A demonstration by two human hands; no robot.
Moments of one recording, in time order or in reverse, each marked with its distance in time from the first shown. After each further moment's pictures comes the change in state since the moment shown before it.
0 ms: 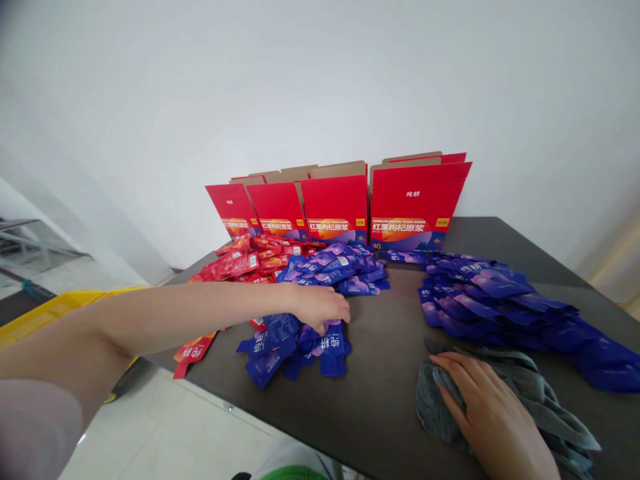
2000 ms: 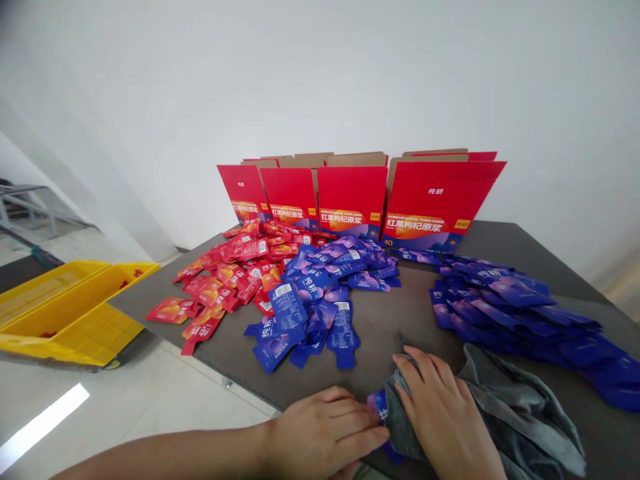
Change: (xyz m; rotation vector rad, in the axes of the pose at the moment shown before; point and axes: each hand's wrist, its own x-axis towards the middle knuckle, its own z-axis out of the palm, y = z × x) left_hand -0.019 0.184 0.103 -0.178 0.638 -0.063; right_hand 0.016 -0.067 0.006 -0.174 -0.127 -0.130
